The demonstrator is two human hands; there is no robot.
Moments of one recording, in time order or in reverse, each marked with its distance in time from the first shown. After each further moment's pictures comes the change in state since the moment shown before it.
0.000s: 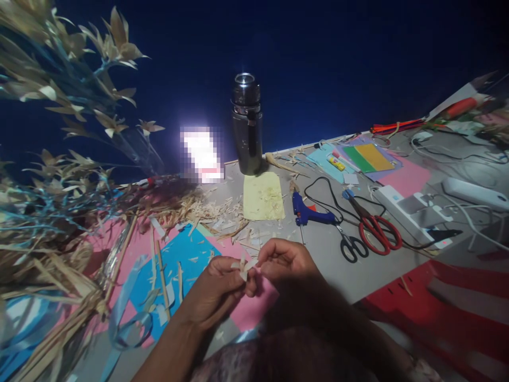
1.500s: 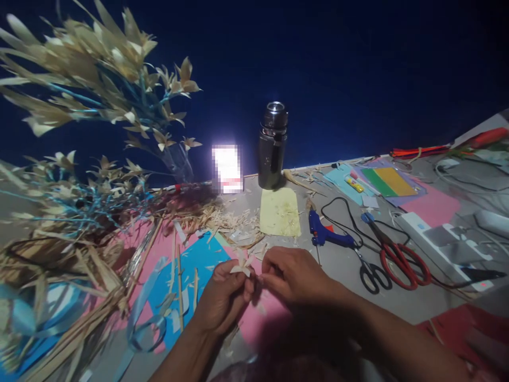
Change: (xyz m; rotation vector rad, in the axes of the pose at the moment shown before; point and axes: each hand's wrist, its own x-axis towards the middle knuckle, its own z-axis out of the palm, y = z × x) left_hand 0.005 0.000 -0.012 -0.125 0.126 0.297; right_hand 0.034 -0.014 -0.007 -1.395 -0.132 -0.295
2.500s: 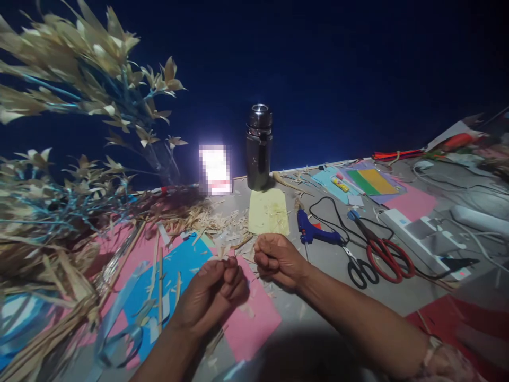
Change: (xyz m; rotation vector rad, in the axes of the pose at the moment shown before) left_hand 0.004 -0.004 -0.004 -0.160 -0.177 -0.122; right_hand 0.020 0.042 0.035 1.593 -0.028 0.193
